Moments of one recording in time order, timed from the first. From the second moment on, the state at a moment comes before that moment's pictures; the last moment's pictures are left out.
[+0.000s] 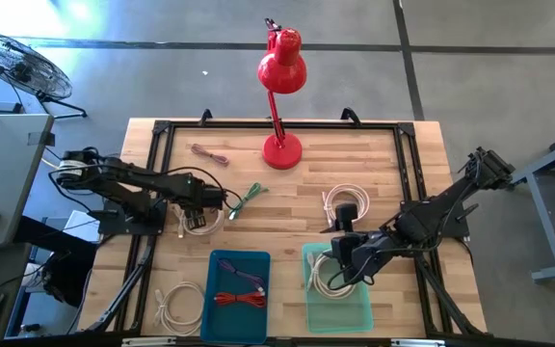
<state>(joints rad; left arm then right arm) 0.07 1.41 0.56 -0.86 -0.27 -0.30 0.59 1.40 1.21 -0.67 0.54 0.15</state>
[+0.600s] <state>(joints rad) 0.02 1.39 0.76 -0.95 -0.32 -0.26 0.59 1.40 1.21 -0.64 0.56 0.14</state>
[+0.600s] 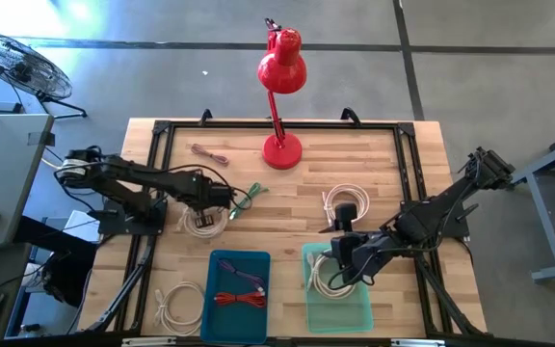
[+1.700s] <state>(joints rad) -0.80 1.09 0.85 -0.60 -1.57 -0.51 0.68 1.40 0.91 0.43 0.69 -0.41</state>
